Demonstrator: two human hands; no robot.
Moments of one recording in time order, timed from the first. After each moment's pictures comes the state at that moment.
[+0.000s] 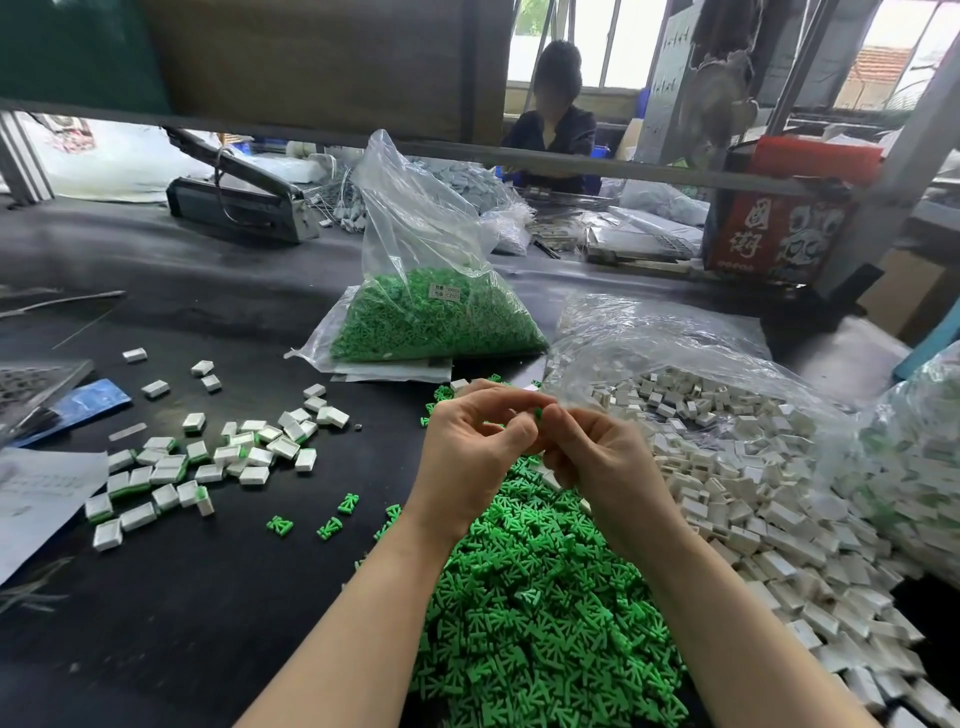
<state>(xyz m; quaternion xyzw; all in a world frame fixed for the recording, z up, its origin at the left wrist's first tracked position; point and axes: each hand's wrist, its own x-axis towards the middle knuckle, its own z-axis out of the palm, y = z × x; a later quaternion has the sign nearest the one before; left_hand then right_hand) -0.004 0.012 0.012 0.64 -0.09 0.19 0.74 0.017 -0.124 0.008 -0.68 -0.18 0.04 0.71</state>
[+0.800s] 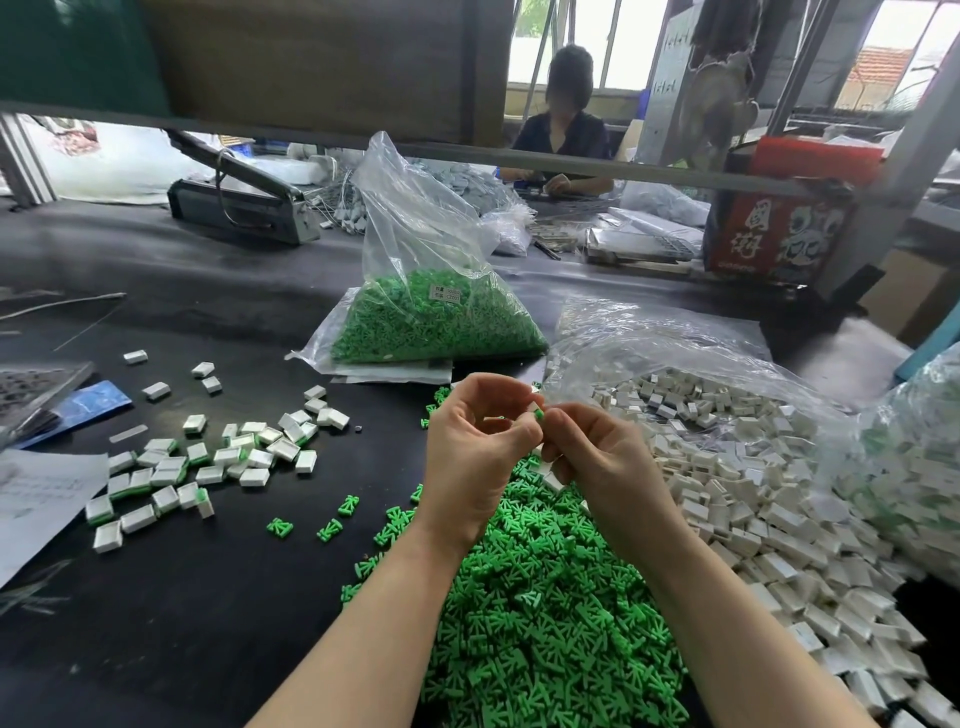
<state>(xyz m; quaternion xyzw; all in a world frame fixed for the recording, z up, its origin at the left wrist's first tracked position) -0.002 0.005 0.007 0.59 -0.05 0.20 0.78 0.021 -0.127 0.002 -0.69 -0.21 0.01 0.69</state>
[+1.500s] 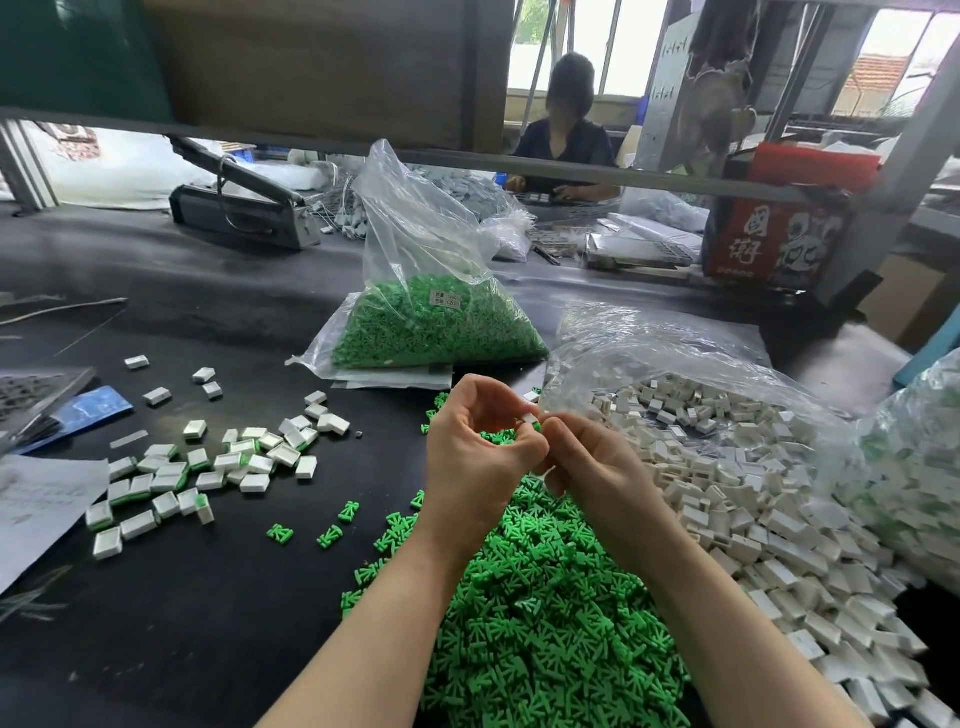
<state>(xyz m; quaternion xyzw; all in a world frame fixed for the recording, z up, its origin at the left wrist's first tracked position) -0.004 0.004 0.005 0.65 -0.06 0.27 0.71 0.021 -0.126 -0.001 -0.69 -0.24 0.05 0.68</state>
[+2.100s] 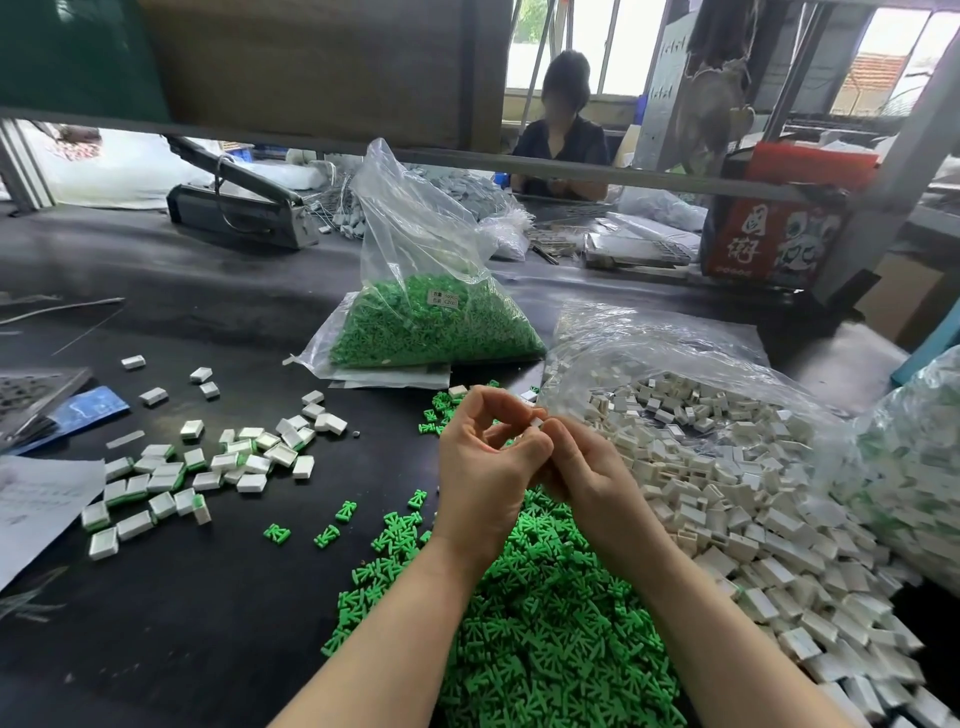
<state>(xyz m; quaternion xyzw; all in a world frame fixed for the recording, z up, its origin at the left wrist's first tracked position) -0.004 -0.009 0.000 0.55 -0.05 0.20 0.81 0.014 -0.119 -0.001 -0.69 -0.27 0.01 0.67</state>
